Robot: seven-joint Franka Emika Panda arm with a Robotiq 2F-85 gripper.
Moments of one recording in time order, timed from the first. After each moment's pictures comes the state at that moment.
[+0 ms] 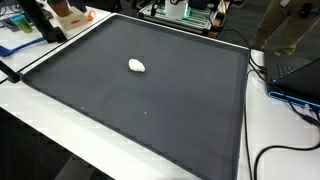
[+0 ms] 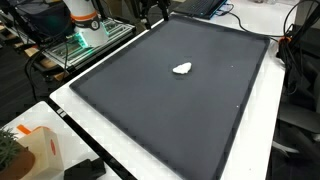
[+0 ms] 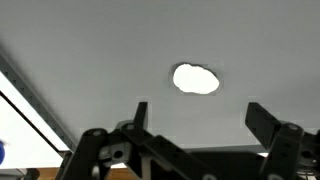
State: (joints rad) arm -0.09 -0.35 0.17 -2.78 -0.17 2.82 0.36
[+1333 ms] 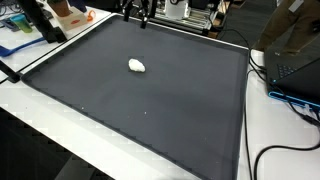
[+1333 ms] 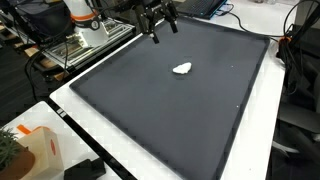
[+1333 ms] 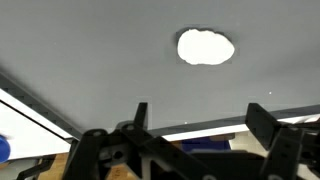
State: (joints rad) arm -0.82 -0.17 0.77 -2.76 -0.57 3.23 0.78
